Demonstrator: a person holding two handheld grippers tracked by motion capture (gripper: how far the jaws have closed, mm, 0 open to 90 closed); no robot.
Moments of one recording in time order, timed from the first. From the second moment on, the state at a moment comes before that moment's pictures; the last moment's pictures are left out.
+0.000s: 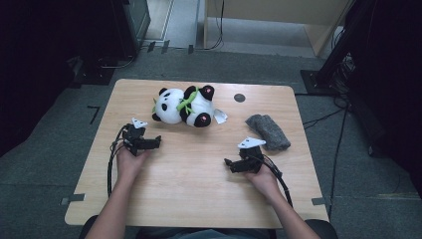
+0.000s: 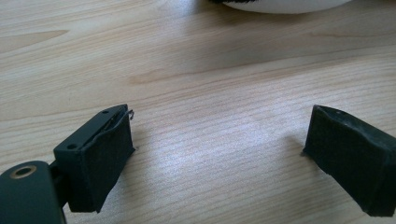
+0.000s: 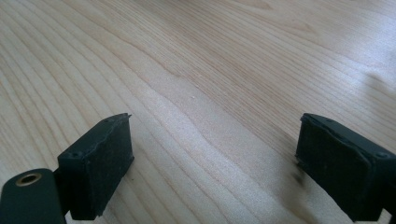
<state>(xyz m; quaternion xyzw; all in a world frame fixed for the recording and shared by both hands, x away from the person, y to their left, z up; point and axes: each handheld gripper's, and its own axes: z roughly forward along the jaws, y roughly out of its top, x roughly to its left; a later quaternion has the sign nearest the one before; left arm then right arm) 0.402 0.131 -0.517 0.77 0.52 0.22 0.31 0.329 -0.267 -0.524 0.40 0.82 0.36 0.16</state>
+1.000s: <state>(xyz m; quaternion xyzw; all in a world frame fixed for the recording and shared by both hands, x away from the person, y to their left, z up) 0.398 0.134 -0.514 0.78 0.50 0.20 0.32 0.327 -0.268 -0.523 0.42 0.81 0.37 0.17</state>
